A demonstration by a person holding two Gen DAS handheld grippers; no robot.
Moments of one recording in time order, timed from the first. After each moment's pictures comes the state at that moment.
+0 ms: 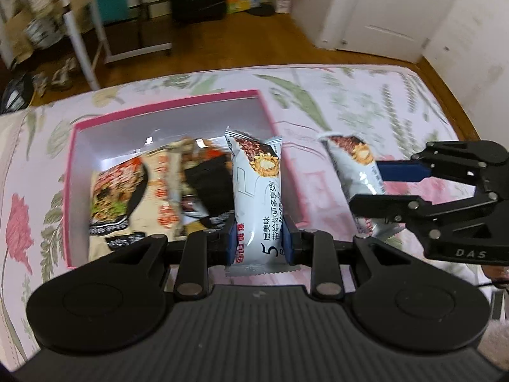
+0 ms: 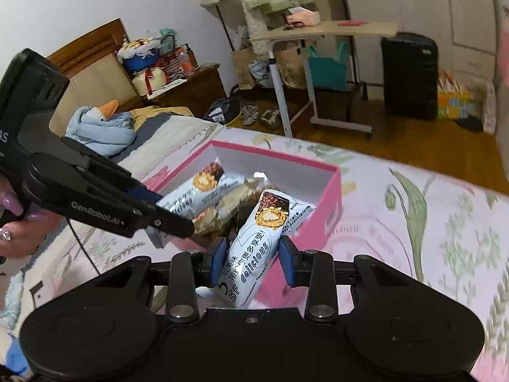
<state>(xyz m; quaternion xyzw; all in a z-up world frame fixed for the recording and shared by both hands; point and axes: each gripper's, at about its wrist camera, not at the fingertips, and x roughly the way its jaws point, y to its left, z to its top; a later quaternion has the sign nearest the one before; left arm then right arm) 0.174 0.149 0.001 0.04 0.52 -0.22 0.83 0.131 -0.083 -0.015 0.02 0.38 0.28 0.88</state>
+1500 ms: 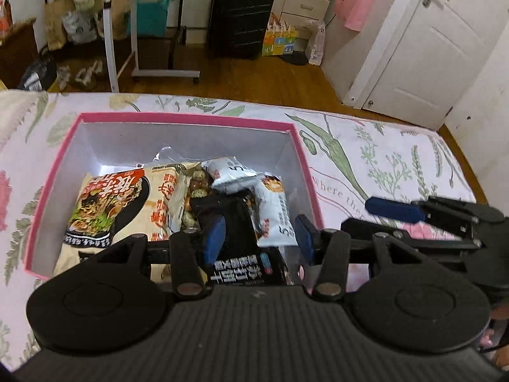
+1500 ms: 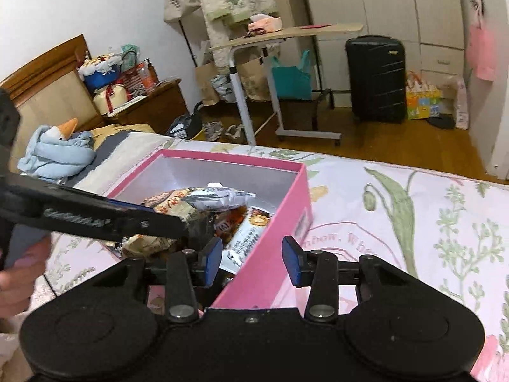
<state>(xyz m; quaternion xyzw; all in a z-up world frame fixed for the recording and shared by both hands) 0.181 0.145 -0.050 -0.04 0.44 -0.16 0.88 0.148 -0.082 -0.068 0.04 0.36 0.20 0.91</state>
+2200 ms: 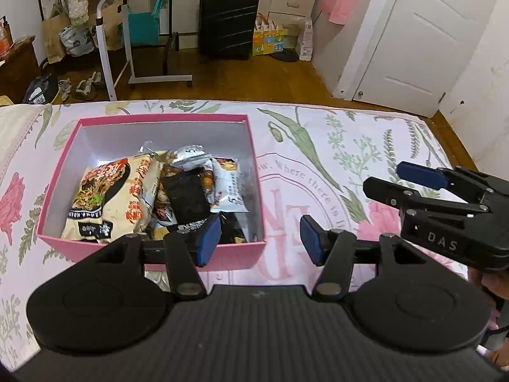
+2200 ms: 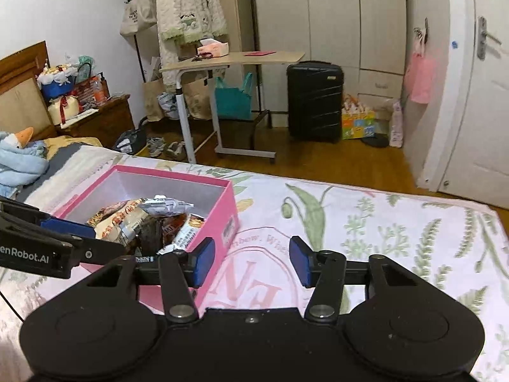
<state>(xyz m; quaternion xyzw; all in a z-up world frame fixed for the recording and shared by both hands) 0.113 0.101 -0.002 -0.02 0.44 -0.16 0.88 0.091 -0.117 -0.015 -0.01 0.33 0.09 0.94</state>
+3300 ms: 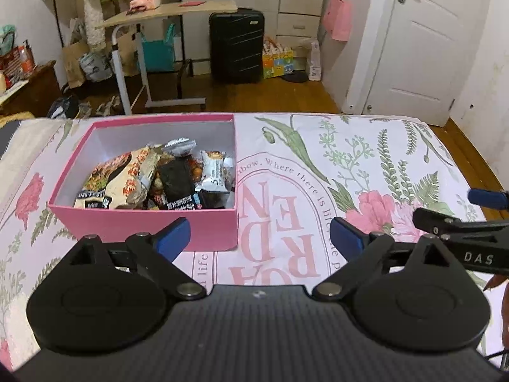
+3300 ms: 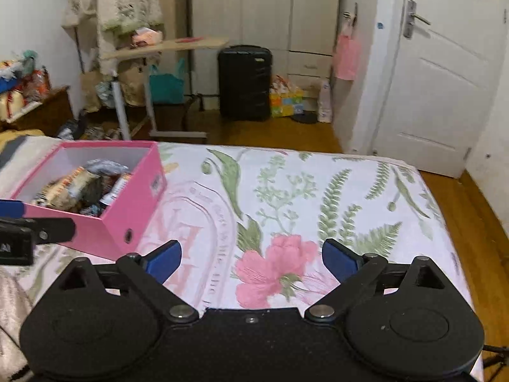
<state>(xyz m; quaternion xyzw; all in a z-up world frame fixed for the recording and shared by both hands) 0.031 0.057 -0.005 0.00 0.39 -0.12 0.91 0.009 -0.164 -0.020 -0.02 0.36 -0.05 0.93</state>
